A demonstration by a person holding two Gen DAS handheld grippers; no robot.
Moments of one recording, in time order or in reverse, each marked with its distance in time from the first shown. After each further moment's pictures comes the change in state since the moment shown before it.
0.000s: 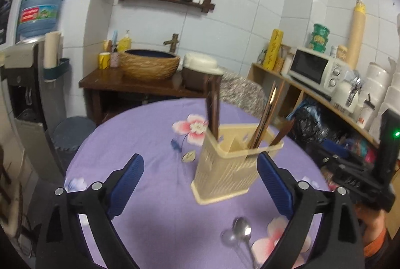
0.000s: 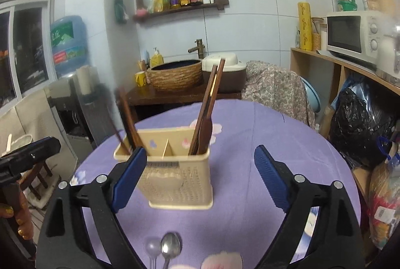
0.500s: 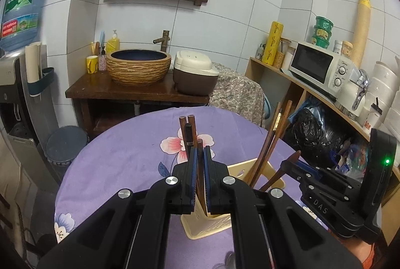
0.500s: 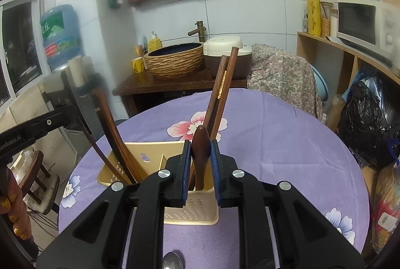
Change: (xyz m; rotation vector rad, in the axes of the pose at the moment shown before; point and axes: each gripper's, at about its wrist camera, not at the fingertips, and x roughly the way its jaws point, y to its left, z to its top) left arm 0.063 -0.026 0.079 0.029 0.042 -0.032; right arm 0.075 0.003 0.046 0.037 0.085 0.024
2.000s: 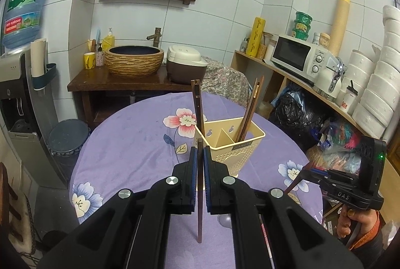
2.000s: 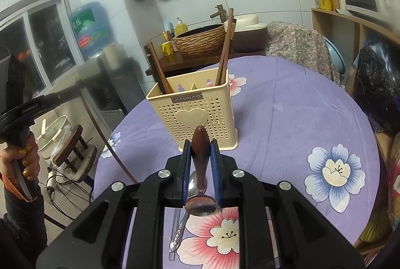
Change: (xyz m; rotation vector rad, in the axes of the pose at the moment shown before) left arm -0.091 0.025 -0.050 0.046 0.022 -0.079; right arm -0.097 -0.020 -0.083 0.041 0.095 0.205
